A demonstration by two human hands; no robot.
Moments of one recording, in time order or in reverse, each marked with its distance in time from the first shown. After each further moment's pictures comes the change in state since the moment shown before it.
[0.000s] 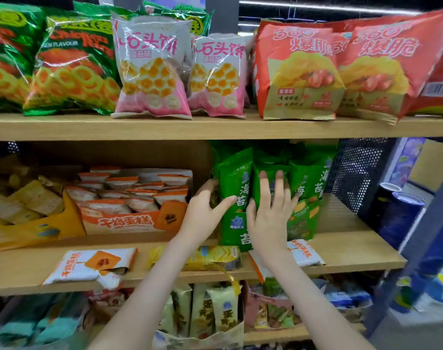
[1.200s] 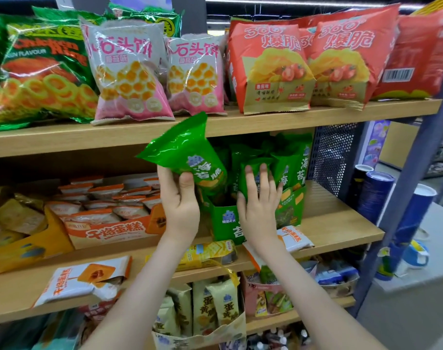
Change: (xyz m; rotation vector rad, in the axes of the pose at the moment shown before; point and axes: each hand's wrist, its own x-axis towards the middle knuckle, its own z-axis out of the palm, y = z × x) left_hand -0.010 0.040 -0.019 -0.515 0.393 0.513; right_hand -0.002 -0.002 0.002 0.005 -0.003 0.053
